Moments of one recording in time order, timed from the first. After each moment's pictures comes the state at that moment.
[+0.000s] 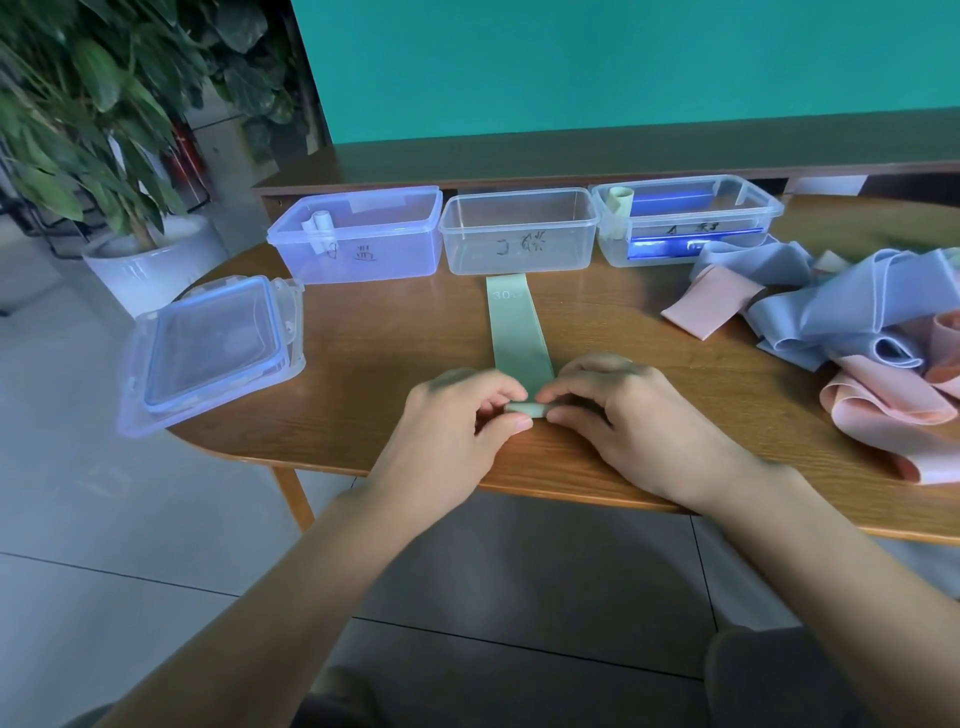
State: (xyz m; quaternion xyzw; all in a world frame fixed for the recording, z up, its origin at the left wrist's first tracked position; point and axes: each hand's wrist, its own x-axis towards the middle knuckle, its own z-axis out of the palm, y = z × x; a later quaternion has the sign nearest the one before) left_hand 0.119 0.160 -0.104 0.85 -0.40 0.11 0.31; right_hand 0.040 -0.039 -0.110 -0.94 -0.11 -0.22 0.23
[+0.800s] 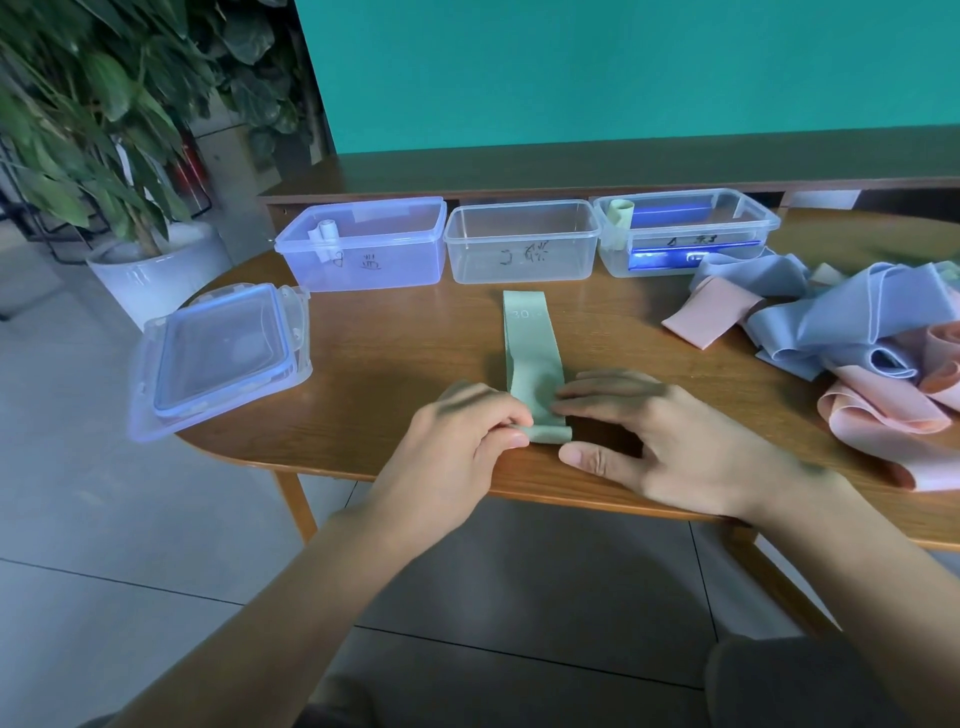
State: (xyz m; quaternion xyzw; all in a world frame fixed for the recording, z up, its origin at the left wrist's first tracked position) left_hand 0.114 0.172 -0.108 0.81 -0.47 0.13 0.32; right_hand 0.022 -0.055 -0.102 -0.97 -0.12 -0.11 0.16
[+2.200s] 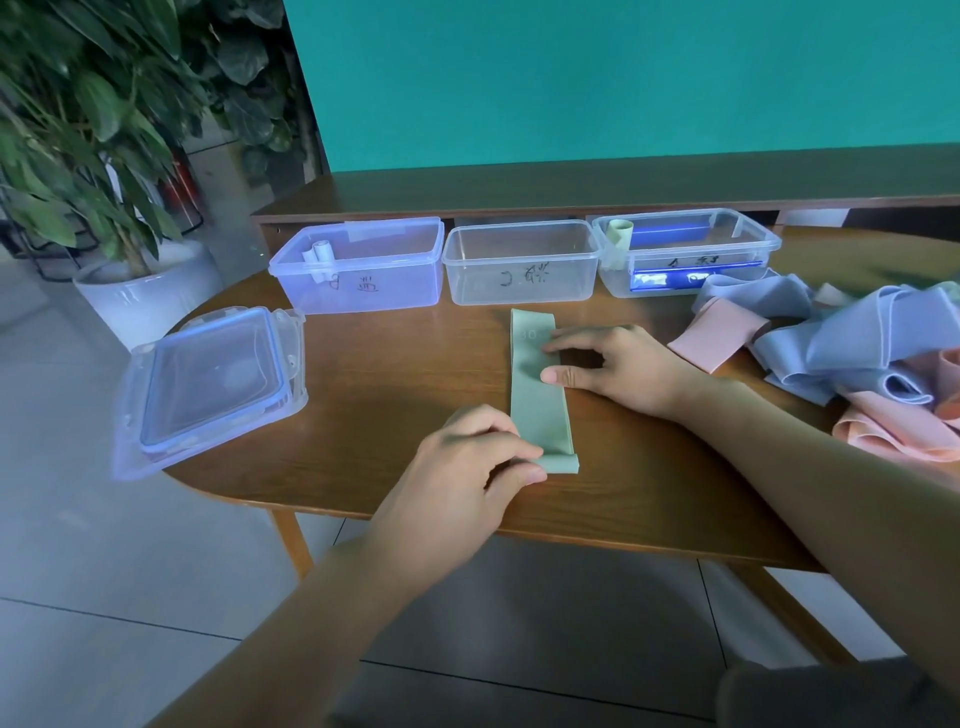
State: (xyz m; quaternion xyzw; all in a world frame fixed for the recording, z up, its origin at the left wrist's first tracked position) left_hand 0.121 0.170 -0.106 0.83 -0.45 0.09 0.32; right_hand 0.132 -0.100 -0.099 -0.97 -0.02 -0.09 0.23
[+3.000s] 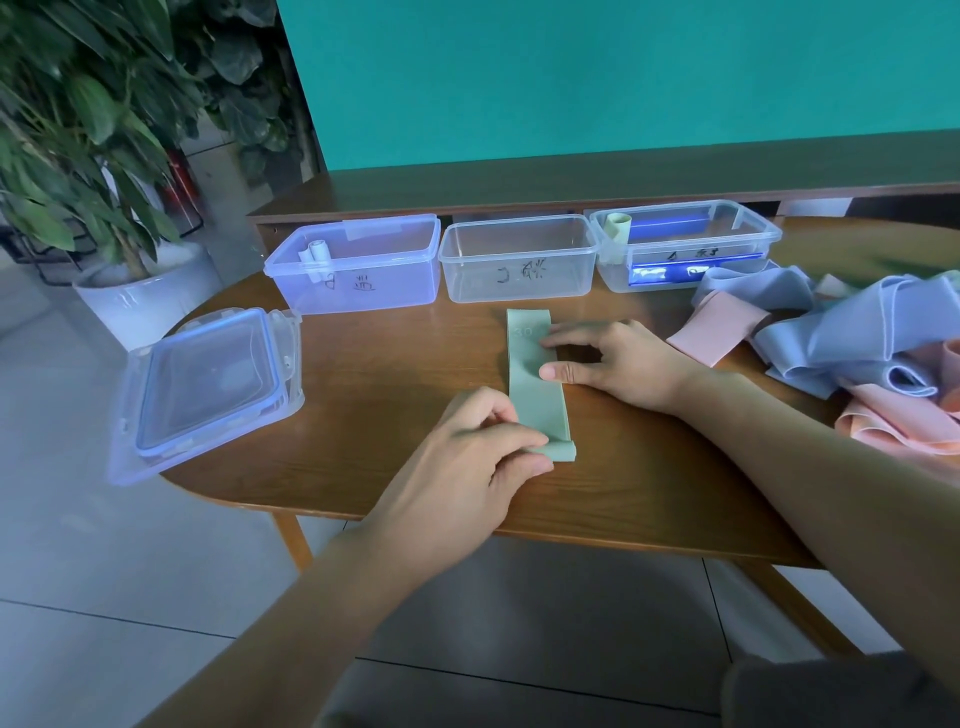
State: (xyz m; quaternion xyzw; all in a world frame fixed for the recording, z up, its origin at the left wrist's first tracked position) left_hand 0.124 0.164 -0.104 0.82 -0.47 0.10 0.31; right_hand 0.133 -0.102 -0.097 -0.97 -0.02 -0.07 0.22
